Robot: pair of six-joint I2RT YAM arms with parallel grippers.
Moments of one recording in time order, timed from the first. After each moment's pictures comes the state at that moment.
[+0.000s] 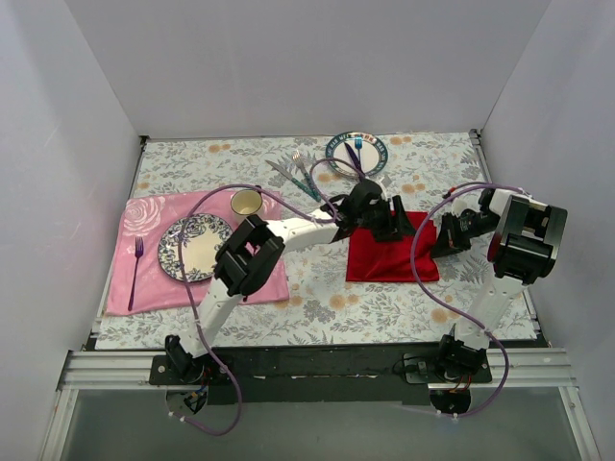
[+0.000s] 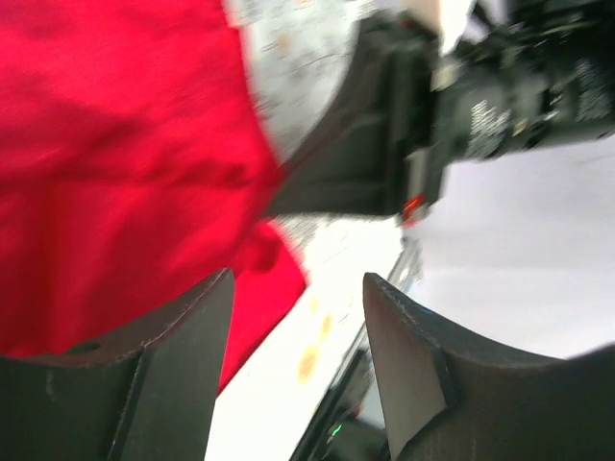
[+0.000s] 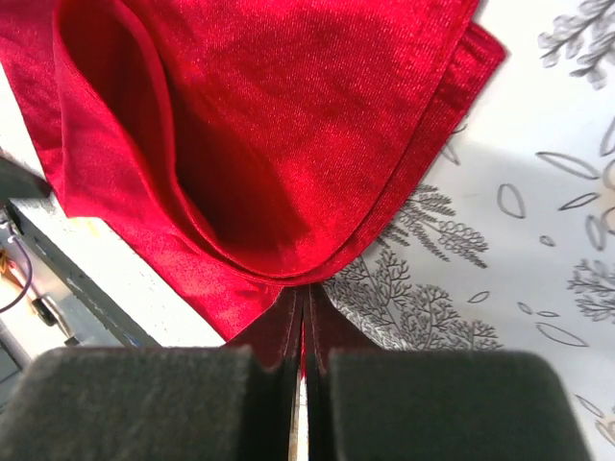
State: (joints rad) left arm -0.91 2.36 1.84 0.06 0.37 -1.03; right arm -0.32 2.01 1.28 -0.97 -0.68 -0.48
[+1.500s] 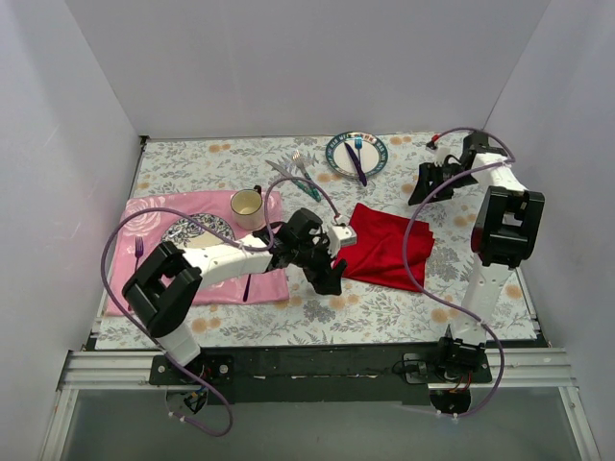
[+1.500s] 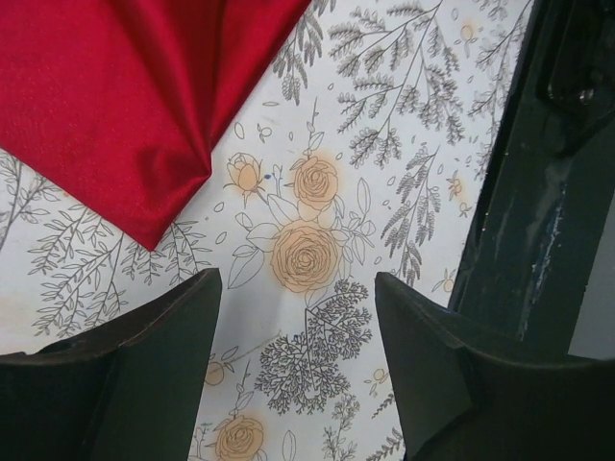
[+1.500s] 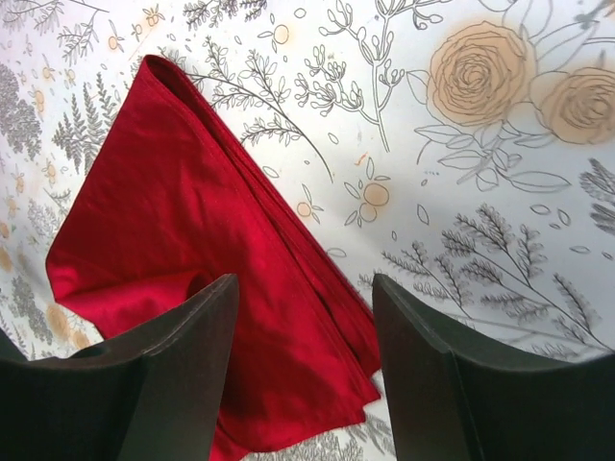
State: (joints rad) left arm -0.83 1.65 1.01 -0.19 0.55 0.05; right arm -0.16 2.13 1.73 -0.88 -0.74 -0.41
